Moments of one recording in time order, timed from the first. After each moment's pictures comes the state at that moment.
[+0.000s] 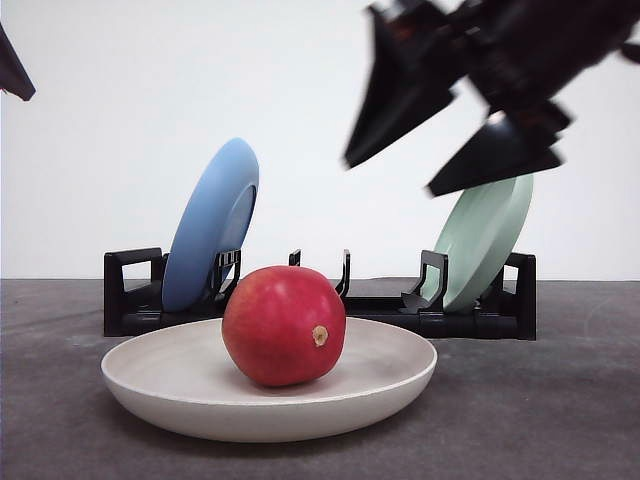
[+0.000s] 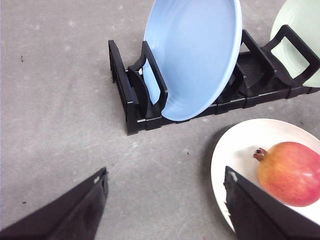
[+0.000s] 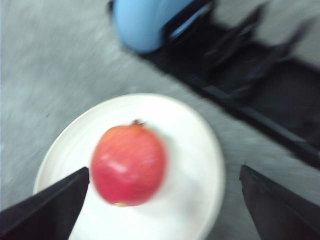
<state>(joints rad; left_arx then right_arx) -0.22 0.73 0.72 -0.57 0.16 -0.01 0.69 1.09 0.67 -0.12 -0.14 0.16</state>
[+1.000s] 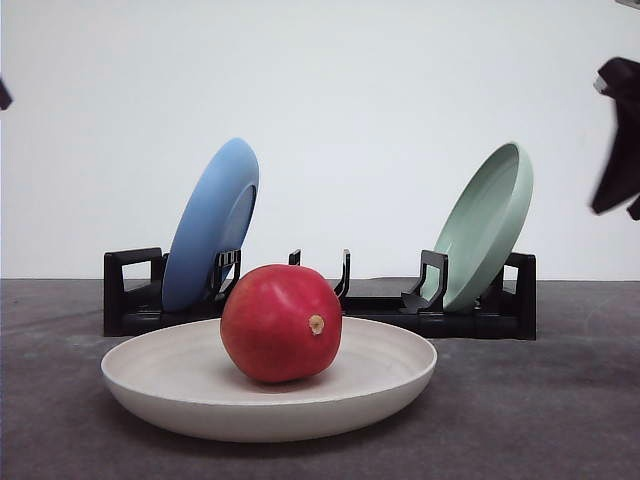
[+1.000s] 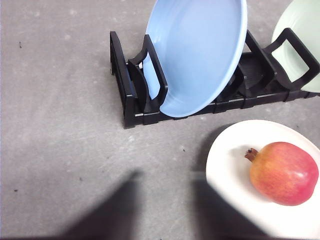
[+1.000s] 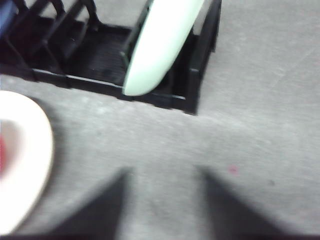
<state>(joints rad) -0.22 0.73 0.72 -0.59 0.16 -0.08 0.31 0.82 0.51 -0.30 -0.06 0.14</state>
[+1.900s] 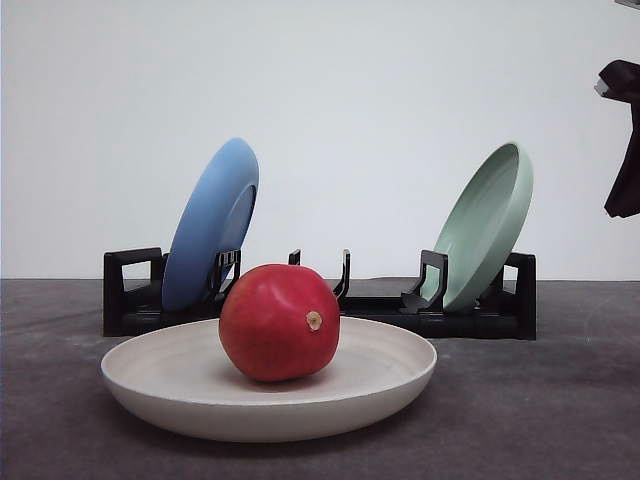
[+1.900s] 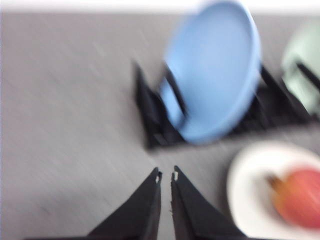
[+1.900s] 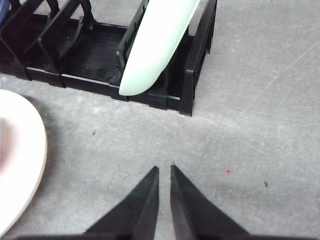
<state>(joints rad) -0.11 0.50 0.54 -0.40 0.16 -0.04 0.31 0.82 0.51 -0.29 -0.05 0.13</state>
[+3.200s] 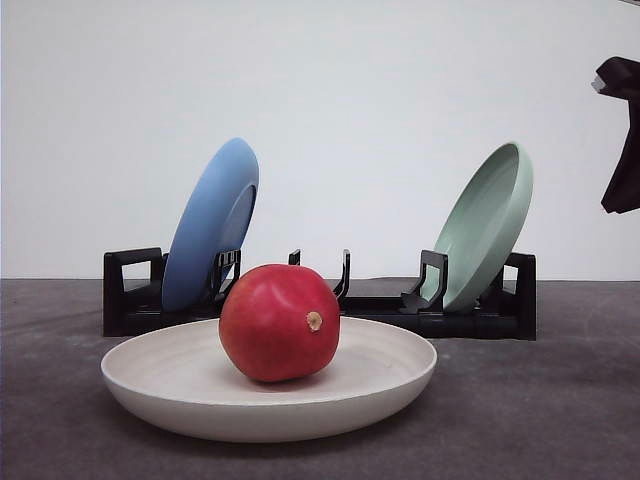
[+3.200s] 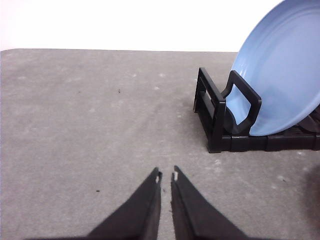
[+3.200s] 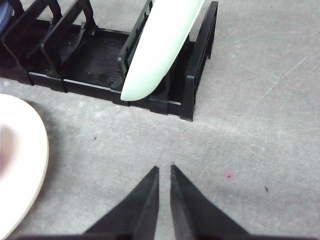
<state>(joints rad) -0.03 0.00 0.02 -0.17 0.07 -0.01 0.31 0.82 0.51 -0.28 -0.05 0.13</state>
